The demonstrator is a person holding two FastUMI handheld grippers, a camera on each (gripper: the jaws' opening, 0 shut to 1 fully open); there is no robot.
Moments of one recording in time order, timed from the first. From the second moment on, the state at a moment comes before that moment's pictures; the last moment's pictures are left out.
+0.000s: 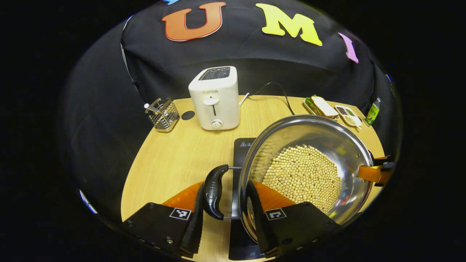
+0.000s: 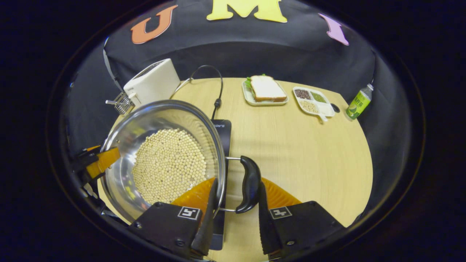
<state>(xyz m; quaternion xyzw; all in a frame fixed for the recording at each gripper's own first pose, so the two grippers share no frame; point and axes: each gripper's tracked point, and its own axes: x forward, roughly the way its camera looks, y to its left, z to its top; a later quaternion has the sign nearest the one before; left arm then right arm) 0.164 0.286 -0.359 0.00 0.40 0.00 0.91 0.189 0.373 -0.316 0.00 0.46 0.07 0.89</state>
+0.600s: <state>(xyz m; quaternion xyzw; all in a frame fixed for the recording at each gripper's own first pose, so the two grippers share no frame) 0.168 0.286 -0.358 0.01 0.38 -0.02 0.92 0.185 0.371 -0.318 0.04 0.45 0.06 0.89</state>
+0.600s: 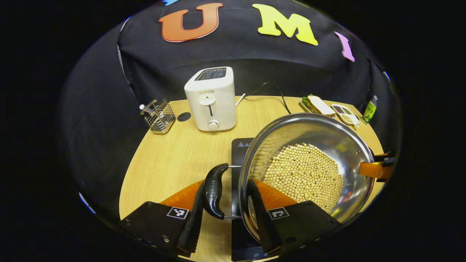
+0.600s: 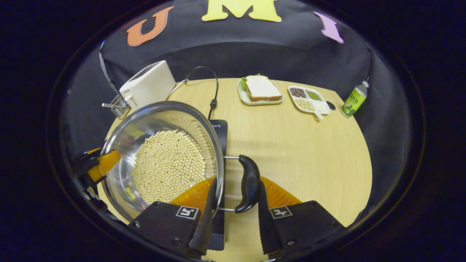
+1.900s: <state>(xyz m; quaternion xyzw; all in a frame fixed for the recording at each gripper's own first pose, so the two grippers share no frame) 0.120 0.275 -0.230 0.03 0.21 0.07 0.98 0.159 0.323 -0.219 -0.03 0.28 0.13 0.95</state>
